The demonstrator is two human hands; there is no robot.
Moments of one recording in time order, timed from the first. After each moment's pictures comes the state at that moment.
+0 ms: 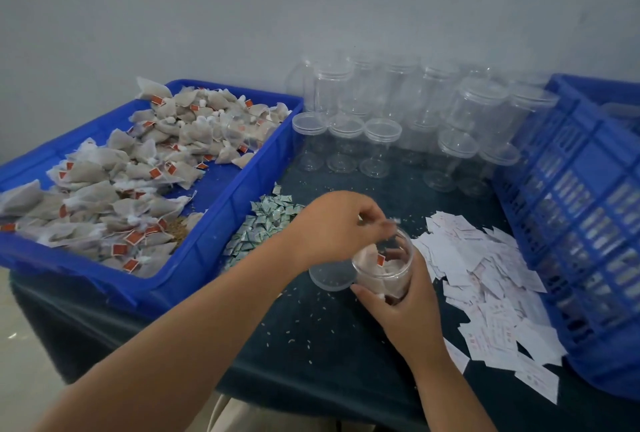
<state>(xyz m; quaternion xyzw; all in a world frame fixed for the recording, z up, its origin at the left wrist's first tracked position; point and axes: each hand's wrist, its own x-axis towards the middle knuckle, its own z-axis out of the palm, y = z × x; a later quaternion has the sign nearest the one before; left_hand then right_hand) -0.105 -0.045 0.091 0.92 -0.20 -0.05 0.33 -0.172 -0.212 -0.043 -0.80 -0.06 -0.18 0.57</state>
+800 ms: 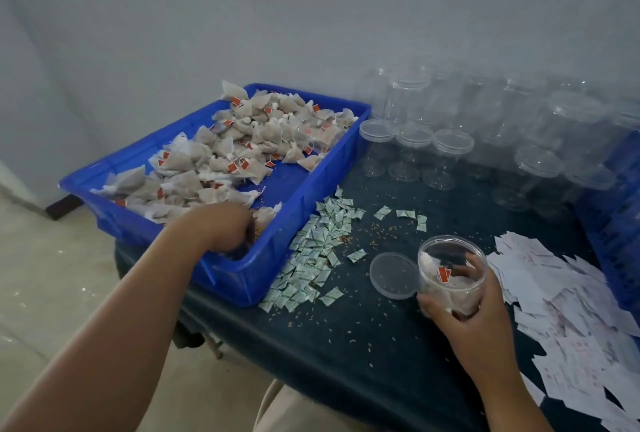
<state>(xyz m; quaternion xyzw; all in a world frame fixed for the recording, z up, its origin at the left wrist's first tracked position) -0.109 0.187 0.076 0.97 0.01 -0.23 -0.05 -0.172 -0.211 -0.044 -0.82 -0.05 -0.16 0.54</state>
